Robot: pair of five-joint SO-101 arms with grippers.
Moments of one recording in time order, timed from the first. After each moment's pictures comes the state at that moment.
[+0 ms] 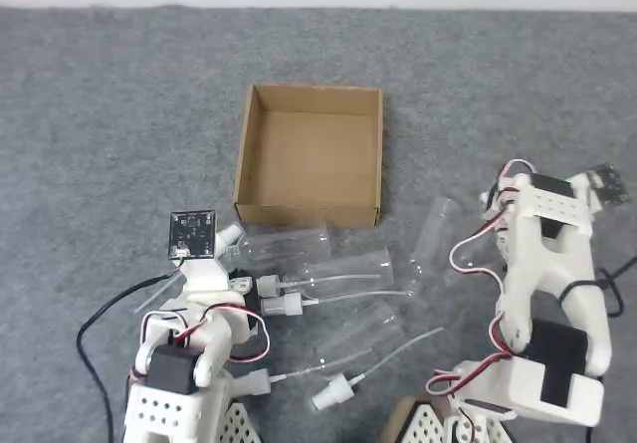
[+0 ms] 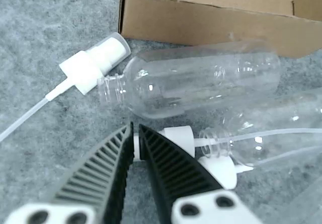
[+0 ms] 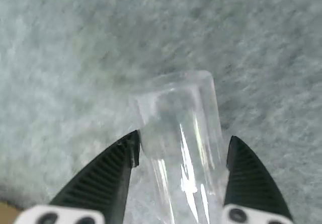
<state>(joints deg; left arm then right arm) 5.5 -103.4 97.2 72.0 20.4 14.1 -3.8 34.5 55.3 -57.1</state>
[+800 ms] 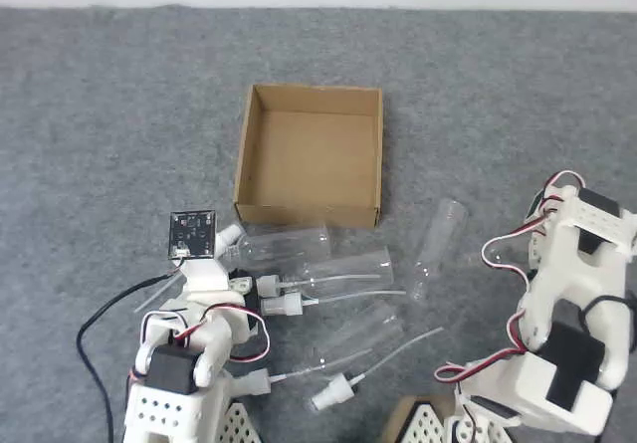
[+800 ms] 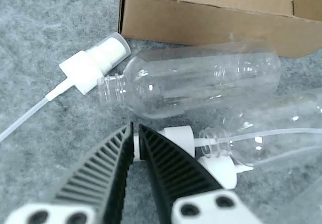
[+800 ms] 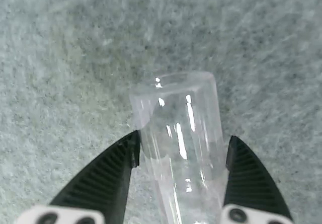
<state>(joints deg) 5.5 -103.4 97.2 72.0 20.4 23.9 -3.8 34.5 52.7 -69.8</state>
